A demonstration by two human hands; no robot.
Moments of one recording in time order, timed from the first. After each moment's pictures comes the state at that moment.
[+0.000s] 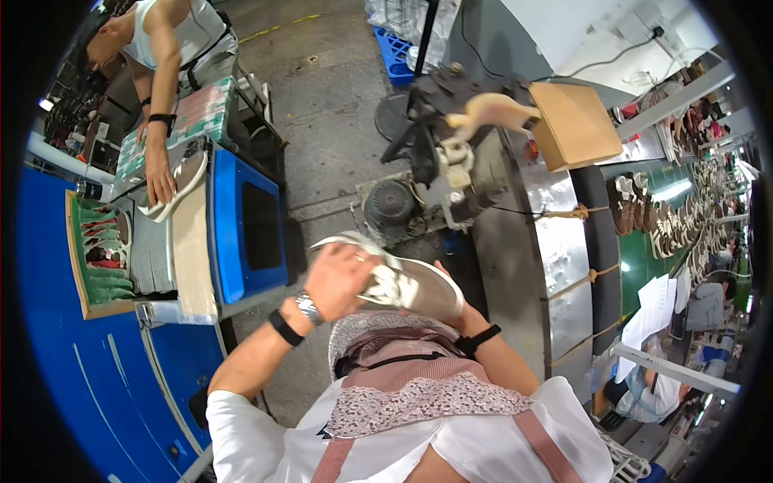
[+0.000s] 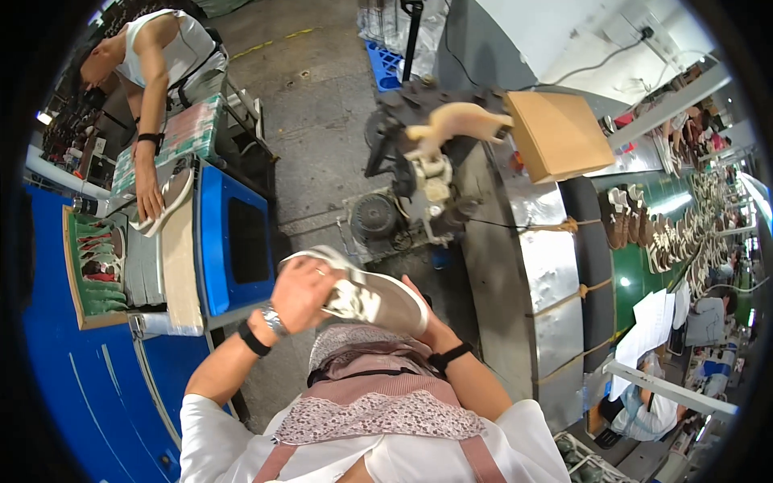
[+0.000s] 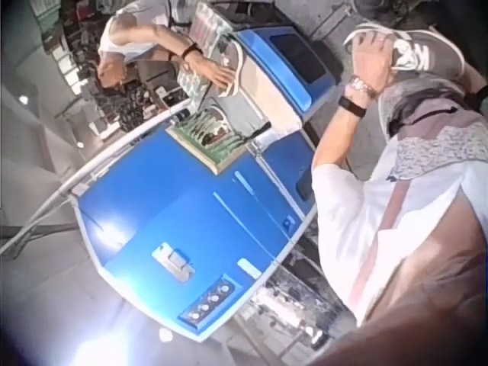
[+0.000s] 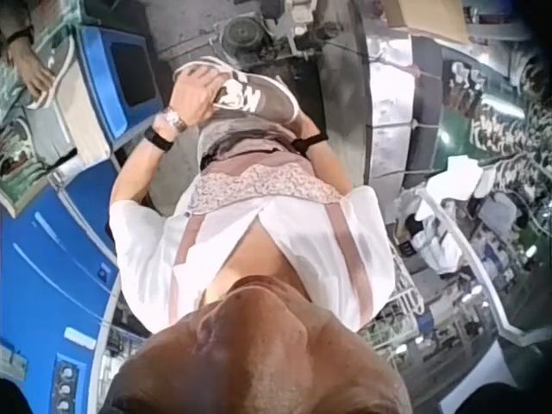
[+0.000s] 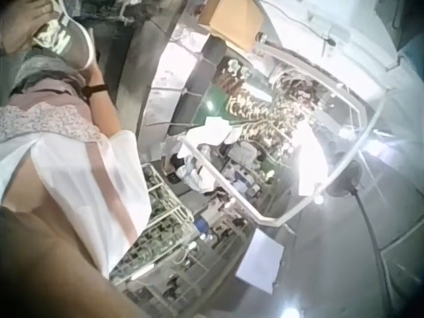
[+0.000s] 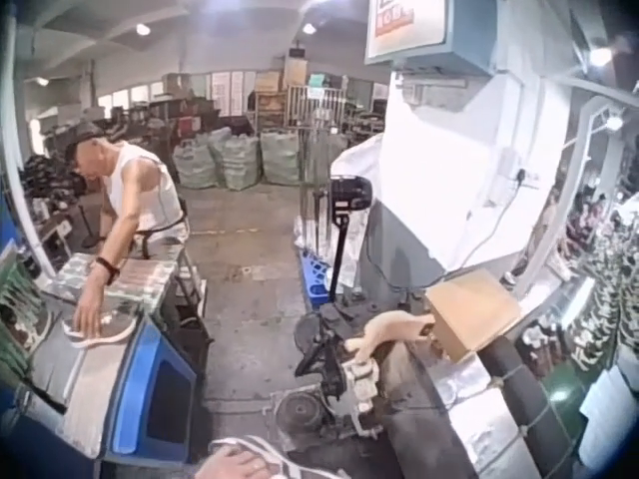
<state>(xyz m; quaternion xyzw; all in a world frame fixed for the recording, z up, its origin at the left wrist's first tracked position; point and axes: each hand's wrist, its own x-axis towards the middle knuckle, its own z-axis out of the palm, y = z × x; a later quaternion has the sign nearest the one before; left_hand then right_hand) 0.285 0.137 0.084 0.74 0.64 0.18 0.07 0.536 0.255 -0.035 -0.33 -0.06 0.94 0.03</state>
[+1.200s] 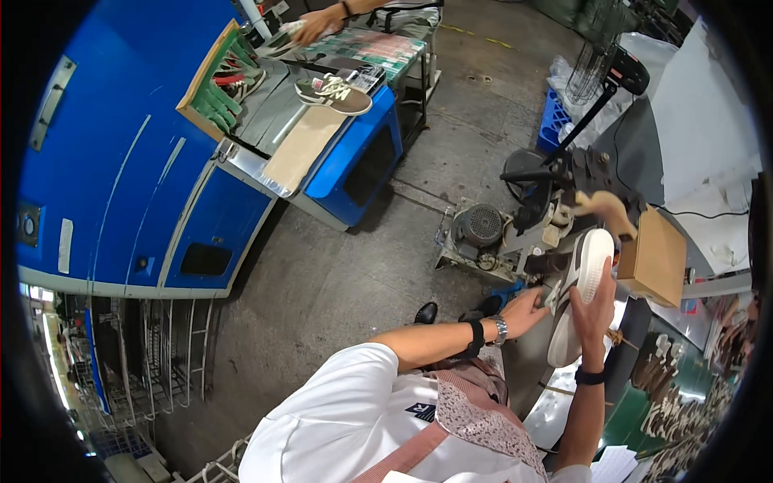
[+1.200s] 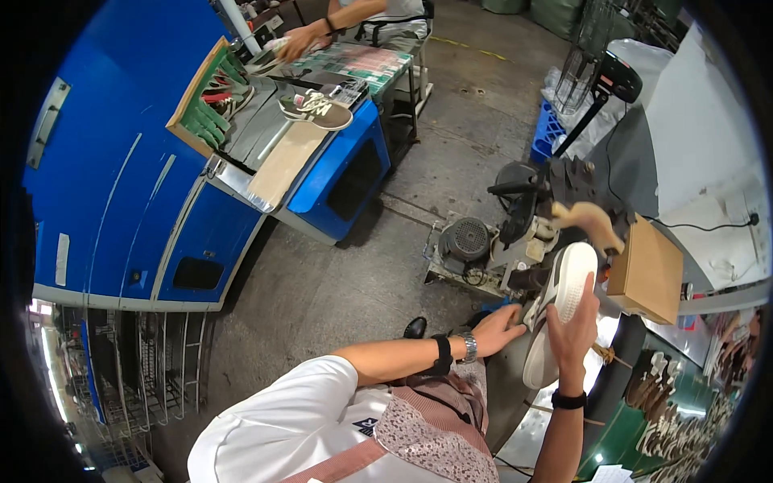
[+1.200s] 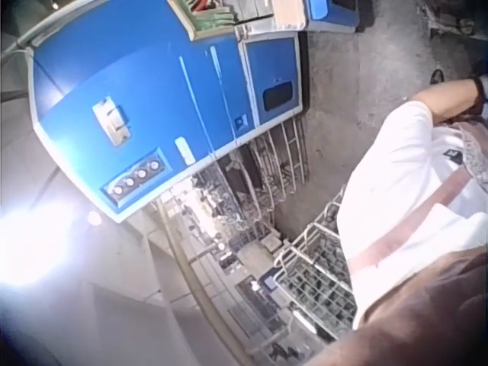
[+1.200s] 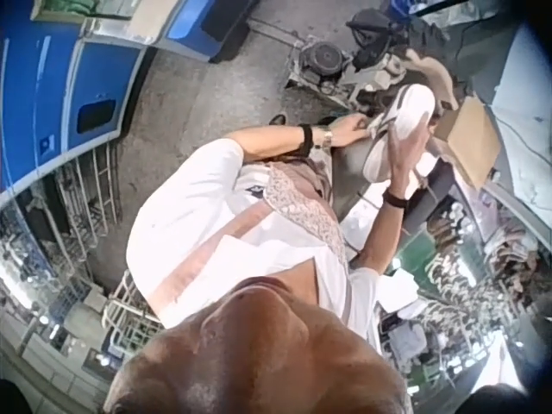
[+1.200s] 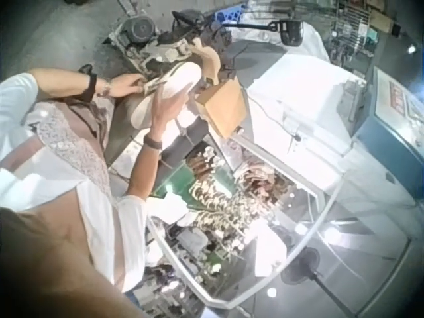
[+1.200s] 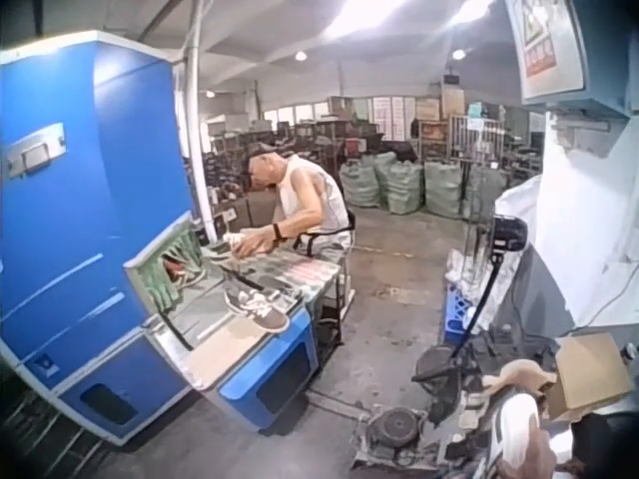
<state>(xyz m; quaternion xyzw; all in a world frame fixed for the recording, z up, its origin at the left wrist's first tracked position) 0.533 0.265 -0.006 0.32 0.69 0.54 0.37 0.615 0.412 0.106 -0.26 -0.94 0.13 0.18</state>
